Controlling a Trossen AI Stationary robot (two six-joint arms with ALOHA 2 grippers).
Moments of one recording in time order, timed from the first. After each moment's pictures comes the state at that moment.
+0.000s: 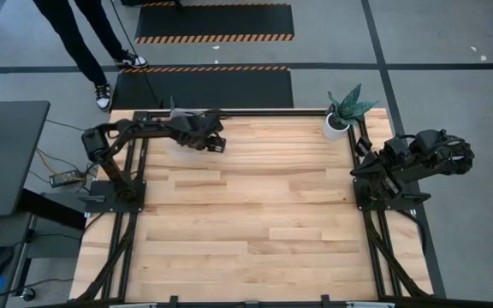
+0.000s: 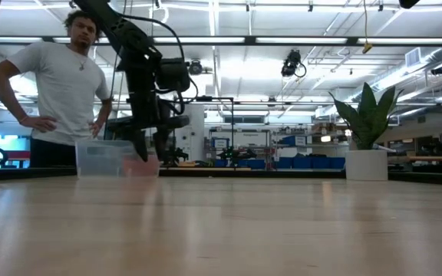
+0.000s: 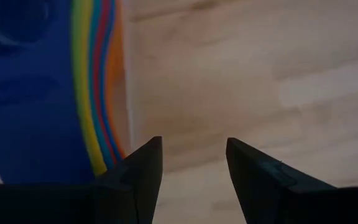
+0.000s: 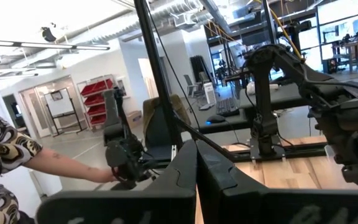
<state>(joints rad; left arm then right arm) 0.51 1.71 1.05 -0.59 -0.24 -0.79 0.23 0.19 0.62 -0.26 -0.08 0.24</state>
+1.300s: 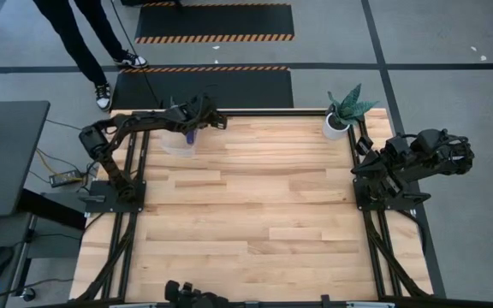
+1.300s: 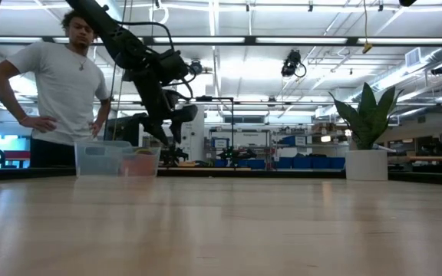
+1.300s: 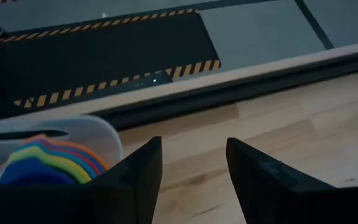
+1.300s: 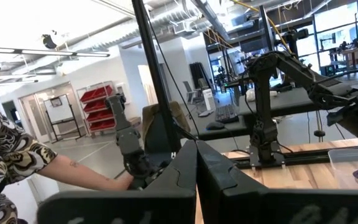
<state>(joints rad) 0.65 1.71 1.05 -0.19 -0.38 -0.54 0.23 0.19 0.62 -0.23 -0.07 0.24</state>
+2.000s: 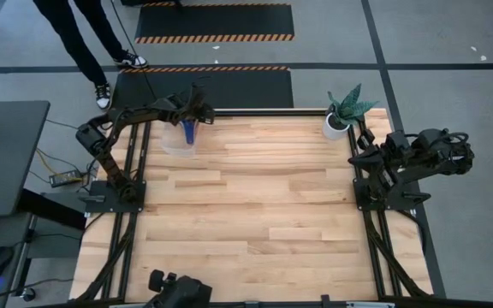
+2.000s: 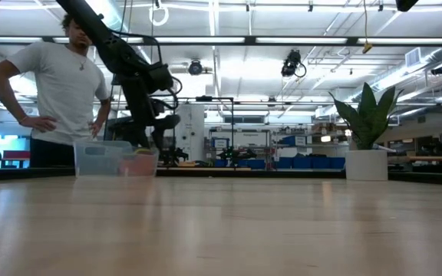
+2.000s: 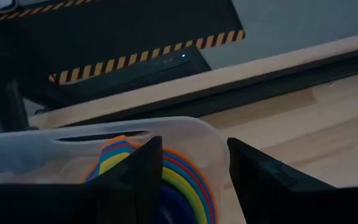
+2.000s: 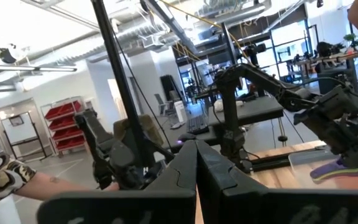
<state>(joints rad) 0.82 1.71 1.05 -0.29 -0.27 -0.41 0.23 0.19 0.62 -0.21 0.09 0.24</state>
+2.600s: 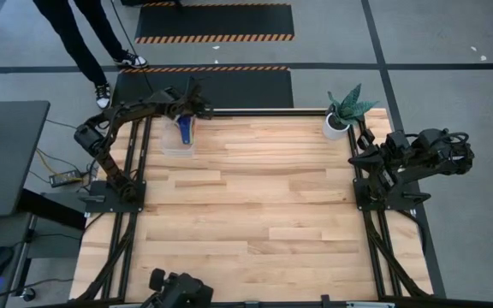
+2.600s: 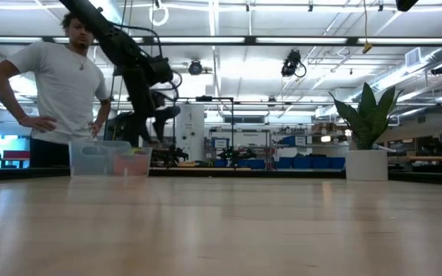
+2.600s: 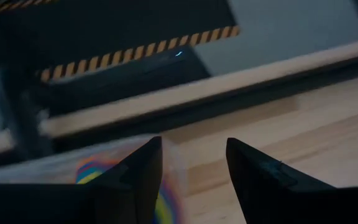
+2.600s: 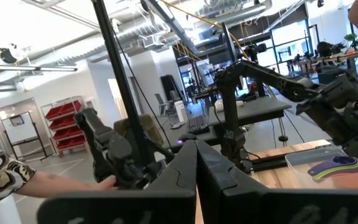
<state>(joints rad) 0.84 1.70 1.14 -0.42 -0.21 -0.40 0.23 0.19 0.62 -0.21 0.09 0.24</state>
